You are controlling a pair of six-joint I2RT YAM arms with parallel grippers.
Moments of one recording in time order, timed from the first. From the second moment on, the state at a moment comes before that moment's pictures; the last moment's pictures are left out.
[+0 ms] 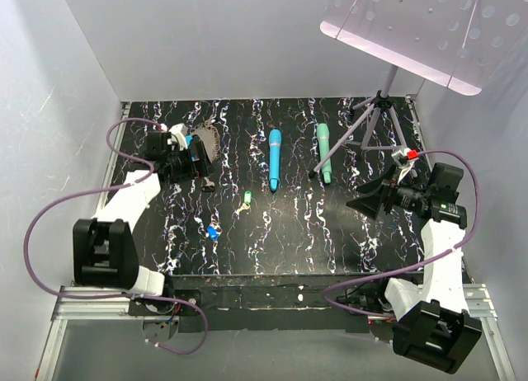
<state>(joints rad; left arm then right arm) -0.08 1.38 0.95 -0.31 0.33 -0.29 -0.30 0.89 0.74 -0.60 -1.34 -0.29</state>
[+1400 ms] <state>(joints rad) -0.25 1.62 1.07 -0.50 0.13 -0.09 -0.25 0.94 0.77 -0.67 -1.25 -0.35</state>
